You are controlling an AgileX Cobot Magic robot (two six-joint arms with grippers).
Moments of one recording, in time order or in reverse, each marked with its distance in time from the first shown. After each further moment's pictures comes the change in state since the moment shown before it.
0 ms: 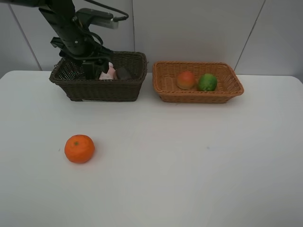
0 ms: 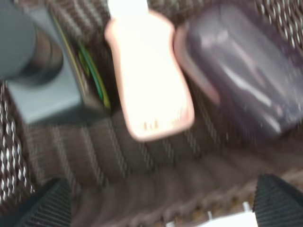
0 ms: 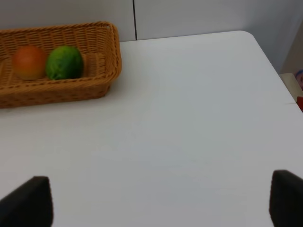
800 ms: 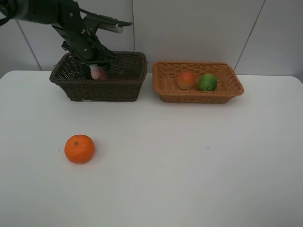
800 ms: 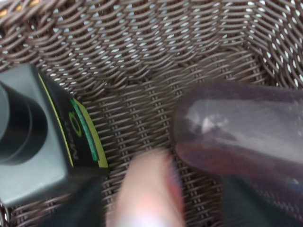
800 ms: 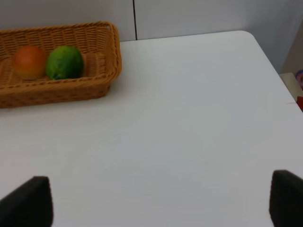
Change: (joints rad) left arm 0.012 0.106 -0.022 0.027 -0.230 0.000; right arm 0.000 0.000 0.000 0.000 0.000 0.000
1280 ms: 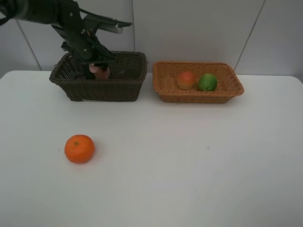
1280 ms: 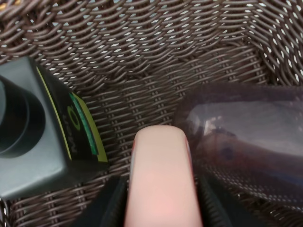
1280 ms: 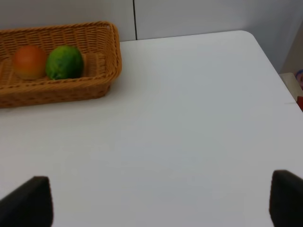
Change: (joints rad) left arm 0.000 -0.001 0.000 -0.004 0.015 0.000; right arm 0.000 0.000 0.000 0.000 0.000 0.000
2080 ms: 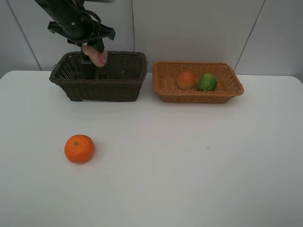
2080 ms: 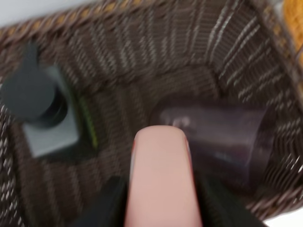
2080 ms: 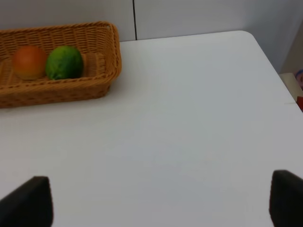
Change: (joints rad) left arm 0.001 -0.166 0.000 -0.102 0.111 -0.008; right arm 0.000 0.000 0.000 0.000 0.000 0.000
